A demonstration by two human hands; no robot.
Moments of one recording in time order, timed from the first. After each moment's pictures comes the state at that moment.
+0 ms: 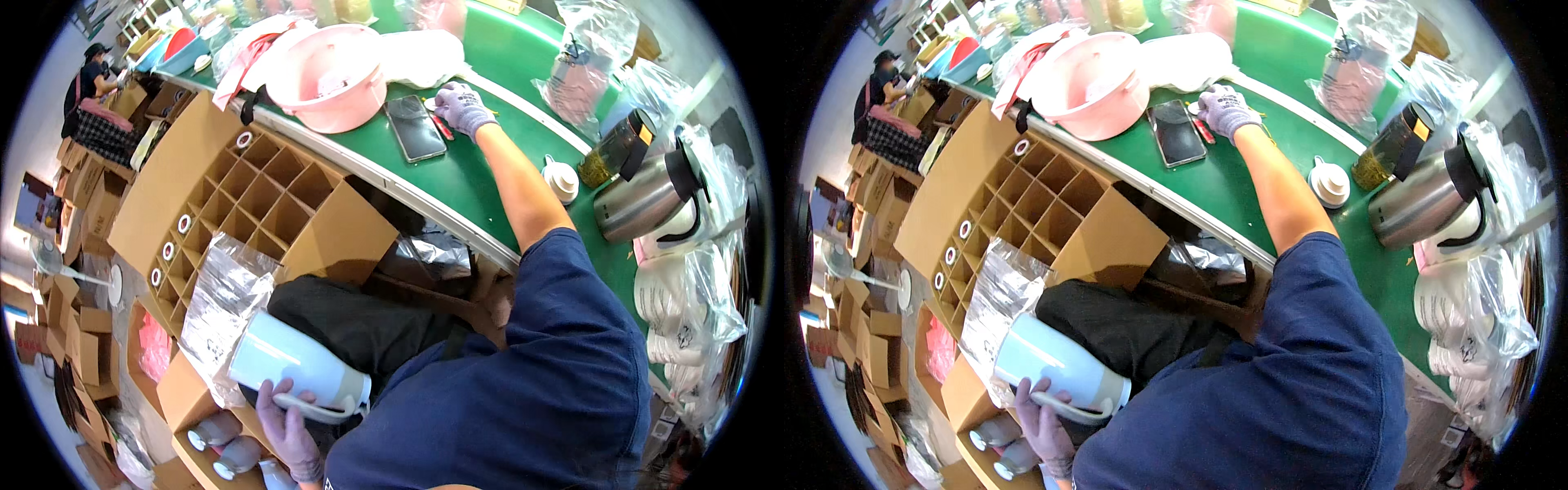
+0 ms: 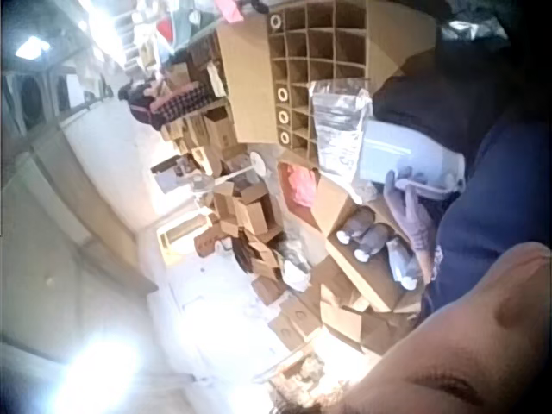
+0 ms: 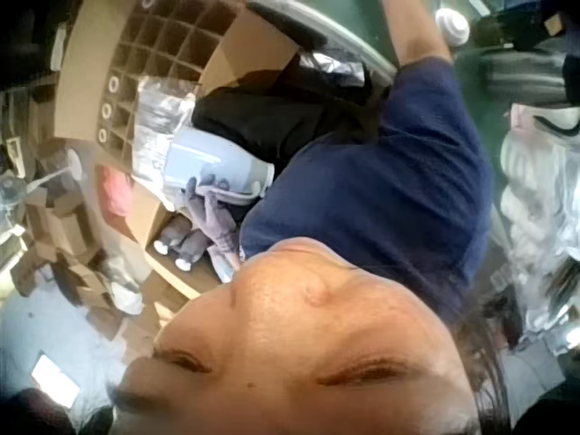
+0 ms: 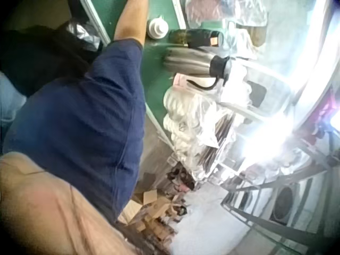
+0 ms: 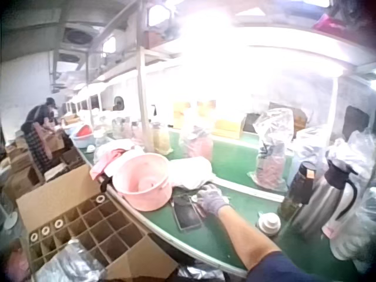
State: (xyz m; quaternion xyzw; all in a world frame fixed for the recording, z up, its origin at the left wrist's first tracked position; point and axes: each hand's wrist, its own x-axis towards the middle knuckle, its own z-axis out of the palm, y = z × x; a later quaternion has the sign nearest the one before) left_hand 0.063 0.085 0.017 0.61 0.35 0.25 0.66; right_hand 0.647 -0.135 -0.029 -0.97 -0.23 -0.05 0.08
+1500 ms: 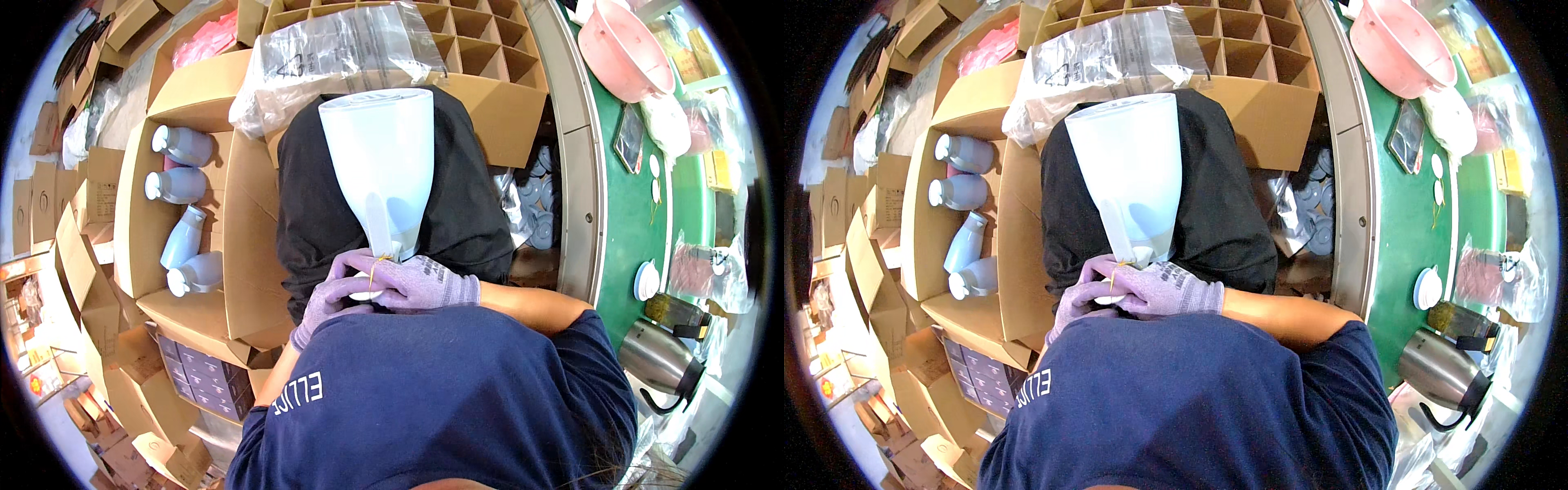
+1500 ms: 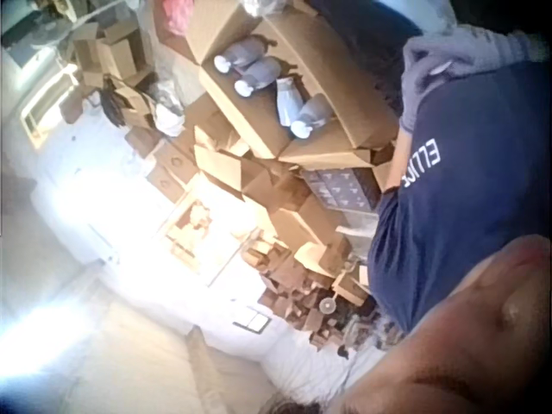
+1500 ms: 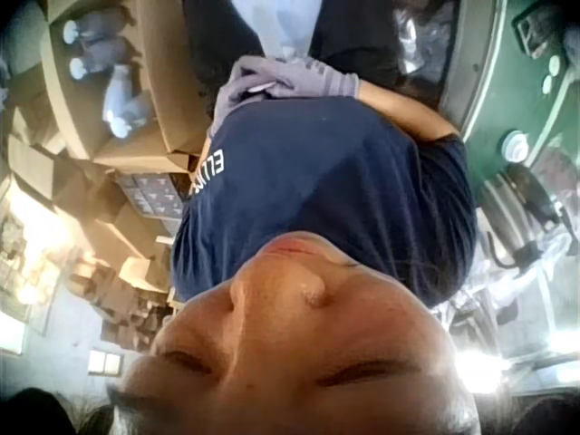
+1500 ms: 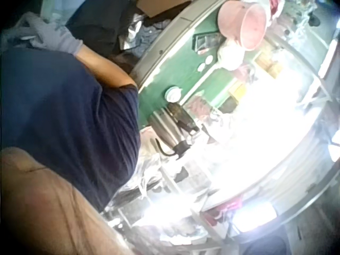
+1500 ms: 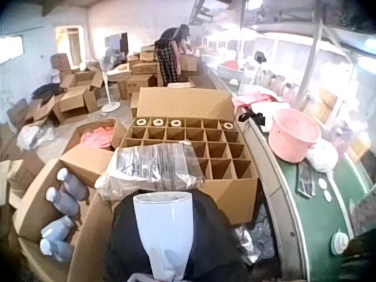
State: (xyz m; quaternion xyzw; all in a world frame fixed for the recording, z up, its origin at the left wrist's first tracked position) left_hand -0.058 -0.003 -0.075 0.62 0.20 0.24 0.72; right_hand 0.146 -0.055 -0.080 -0.44 -0.68 0.50 0.32
